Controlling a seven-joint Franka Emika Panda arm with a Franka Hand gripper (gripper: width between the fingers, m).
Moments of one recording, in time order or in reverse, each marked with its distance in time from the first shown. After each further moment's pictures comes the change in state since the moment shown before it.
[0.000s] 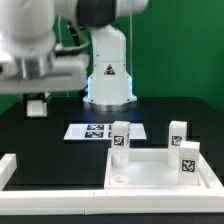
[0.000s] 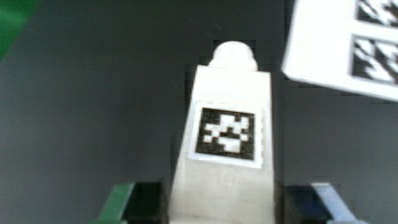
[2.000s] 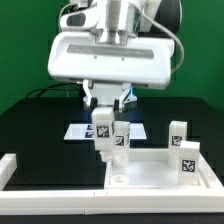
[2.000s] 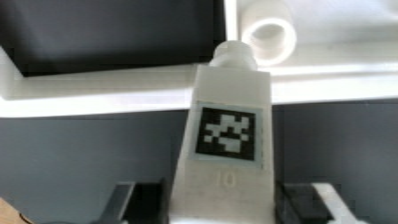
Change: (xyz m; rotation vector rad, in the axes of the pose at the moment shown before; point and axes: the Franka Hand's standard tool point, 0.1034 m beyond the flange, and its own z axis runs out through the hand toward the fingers) arm 0.113 -0.105 -0.080 -0.078 1.071 0.341
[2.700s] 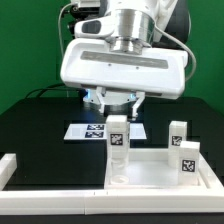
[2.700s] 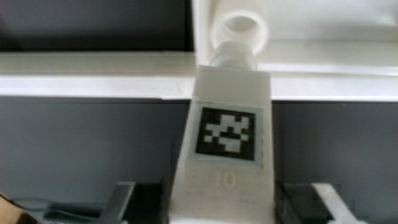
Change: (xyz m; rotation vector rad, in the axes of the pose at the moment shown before) arm 0.004 -0.029 0.002 0.013 0.087 -0.051
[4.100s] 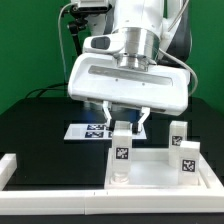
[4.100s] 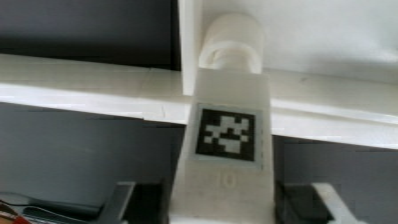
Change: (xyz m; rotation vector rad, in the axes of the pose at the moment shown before) arm -0.018 -0.004 0.016 -0.013 0.000 -0.086
